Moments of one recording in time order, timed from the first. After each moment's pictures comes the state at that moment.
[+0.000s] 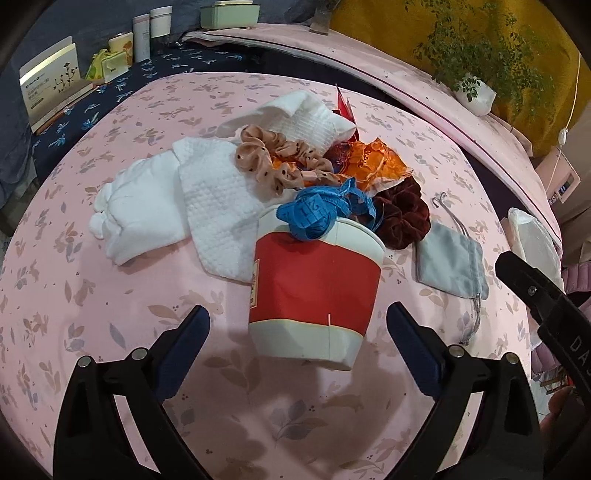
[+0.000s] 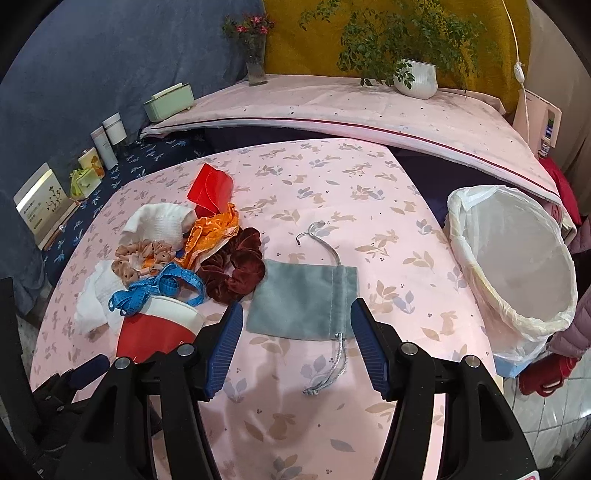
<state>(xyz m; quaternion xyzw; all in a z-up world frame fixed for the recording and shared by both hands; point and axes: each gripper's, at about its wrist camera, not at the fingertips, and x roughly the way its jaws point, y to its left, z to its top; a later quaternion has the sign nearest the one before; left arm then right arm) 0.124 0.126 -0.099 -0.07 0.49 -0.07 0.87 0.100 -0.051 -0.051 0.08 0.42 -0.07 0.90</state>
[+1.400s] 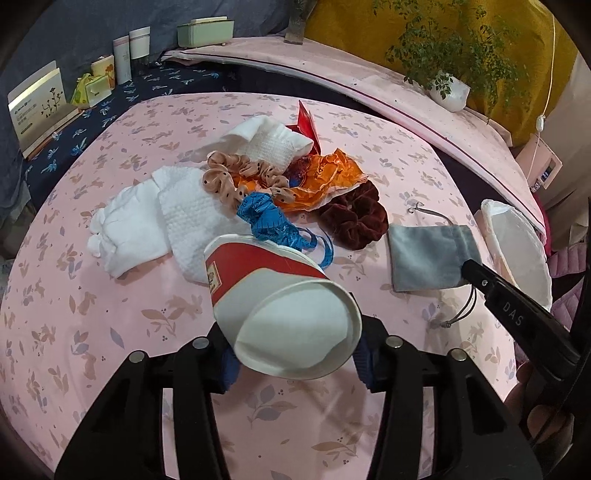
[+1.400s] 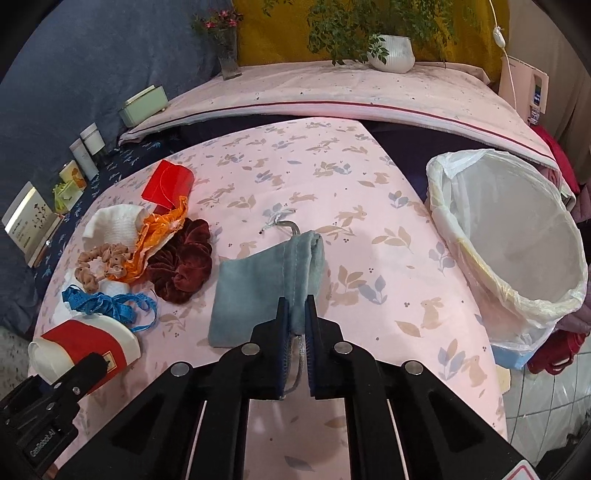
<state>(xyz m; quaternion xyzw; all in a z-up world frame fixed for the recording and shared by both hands) 0.107 0.111 -0.072 -0.06 0.47 -0.10 0.87 0.102 -0.093 -0.072 0.12 0.42 -0.08 0.89</state>
